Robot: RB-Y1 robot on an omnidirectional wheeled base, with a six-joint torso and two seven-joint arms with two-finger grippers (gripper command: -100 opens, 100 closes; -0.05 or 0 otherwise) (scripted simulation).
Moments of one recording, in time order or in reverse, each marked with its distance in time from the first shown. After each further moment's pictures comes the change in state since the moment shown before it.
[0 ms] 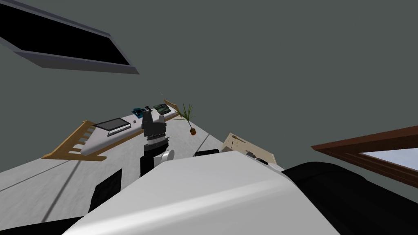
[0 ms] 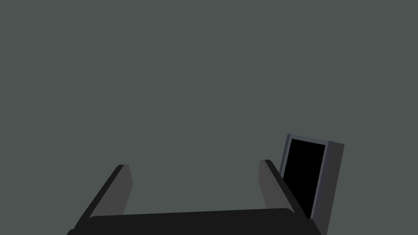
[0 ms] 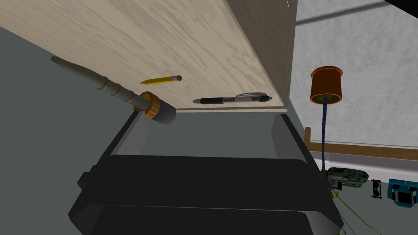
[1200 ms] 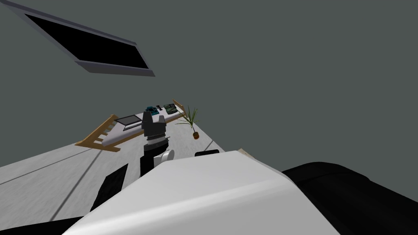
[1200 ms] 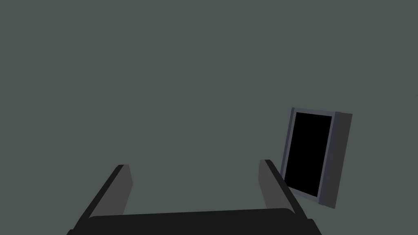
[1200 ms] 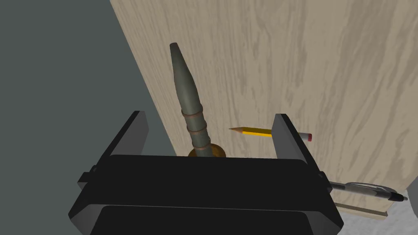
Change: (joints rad) left arm 0.000 0.000 0.000 0.000 0.000 0.000 0.000; right arm -0.060 -0.121 0.152 0.367 0.206 0.072 -0.007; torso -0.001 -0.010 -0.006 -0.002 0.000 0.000
